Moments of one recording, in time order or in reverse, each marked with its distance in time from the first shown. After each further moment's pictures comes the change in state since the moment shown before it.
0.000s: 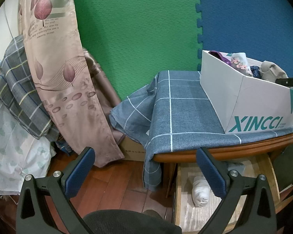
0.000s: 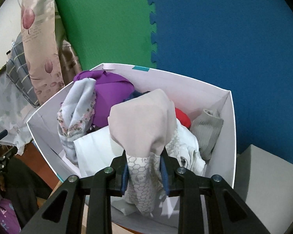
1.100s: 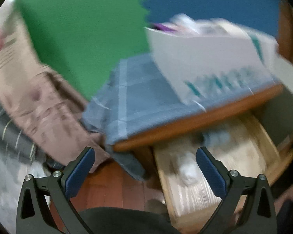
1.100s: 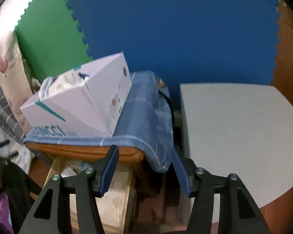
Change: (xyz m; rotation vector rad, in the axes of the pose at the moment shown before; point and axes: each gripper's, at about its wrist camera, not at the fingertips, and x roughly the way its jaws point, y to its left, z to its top) left arm 0.003 -0.066 -0.019 0.346 0.099 -0.163; right arm -0.118 -0.092 -0.195 0.368 -0.179 -0.153
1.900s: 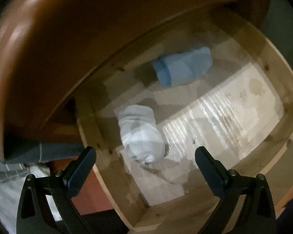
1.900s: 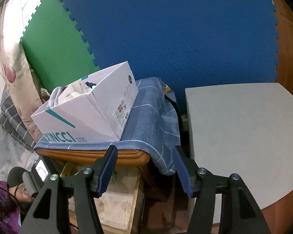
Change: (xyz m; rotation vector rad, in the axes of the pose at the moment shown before) left arm 0.148 -0.132 -0.037 0.301 0.467 -0.043; right arm -0.006 -0.010 -0.005 0.044 -0.030 0.082
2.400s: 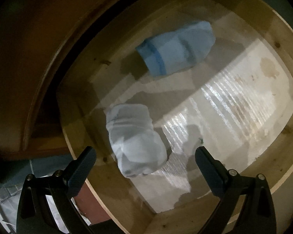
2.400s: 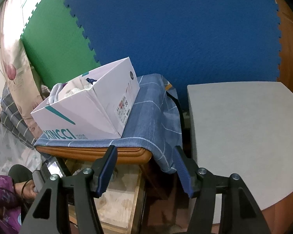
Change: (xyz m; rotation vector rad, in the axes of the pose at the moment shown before) left arm 0.038 -0.012 0.012 0.111 0.094 0.028; right arm 0.006 0.004 0.000 -0.011 0.033 0.002
